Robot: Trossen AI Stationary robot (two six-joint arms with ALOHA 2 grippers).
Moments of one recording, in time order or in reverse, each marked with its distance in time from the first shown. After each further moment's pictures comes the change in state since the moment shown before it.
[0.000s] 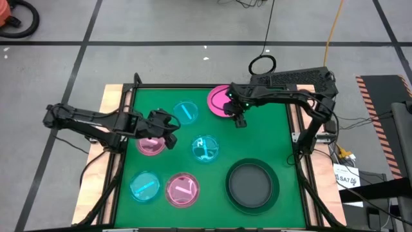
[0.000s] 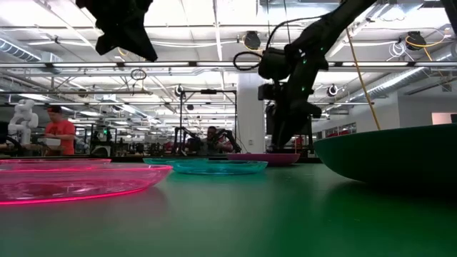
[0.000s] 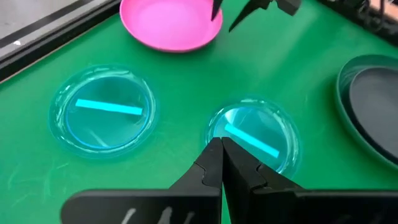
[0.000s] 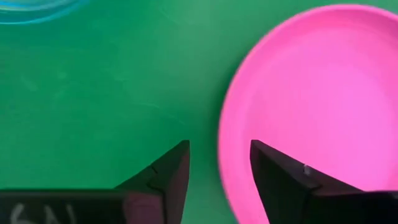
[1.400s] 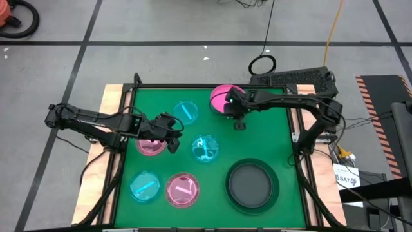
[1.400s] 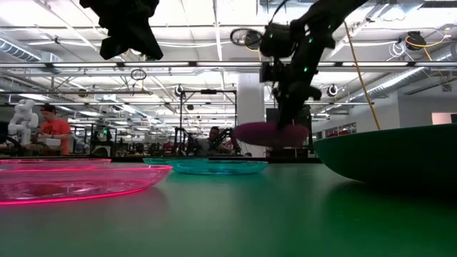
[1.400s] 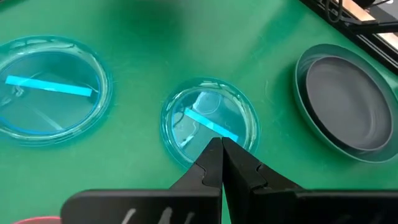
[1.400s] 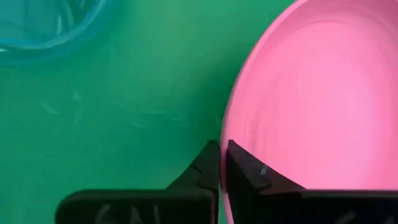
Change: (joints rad) left arm -0.003 0.033 0.000 0.063 0.153 -0.070; right arm 0.117 -0.127 0.010 -0.090 0.167 0.215
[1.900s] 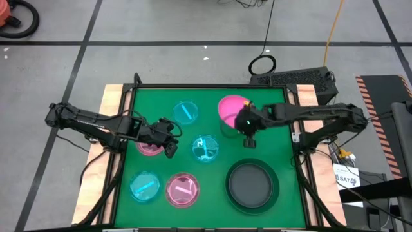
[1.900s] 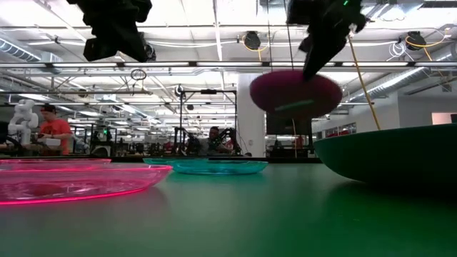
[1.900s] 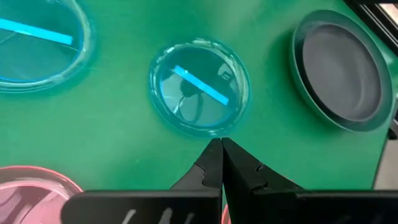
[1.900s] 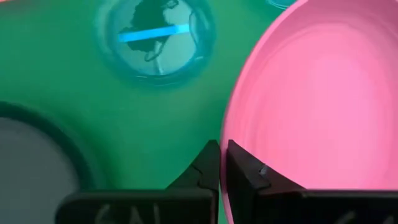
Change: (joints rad) left arm -0.056 0.000 0.000 -0.085 0.077 -0.125; right arm 0.343 -0.288 0.001 -0.234 0.089 0.424
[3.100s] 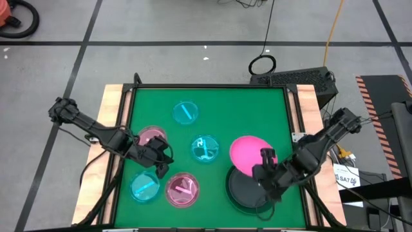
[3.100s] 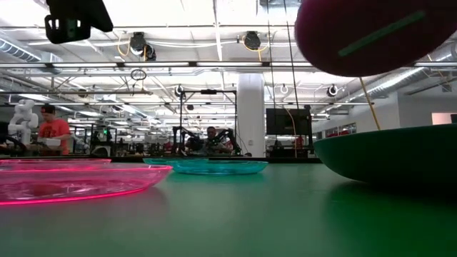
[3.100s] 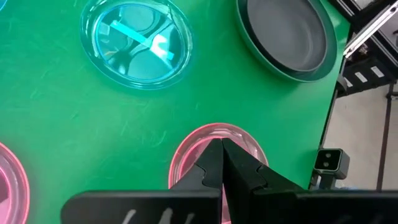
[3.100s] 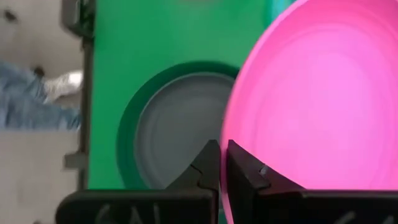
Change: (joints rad) left arm -0.303 0.000 0.000 0.014 -0.090 -0.179; right arm 0.713 0.141 0.391 -0.403 0.090 0.660
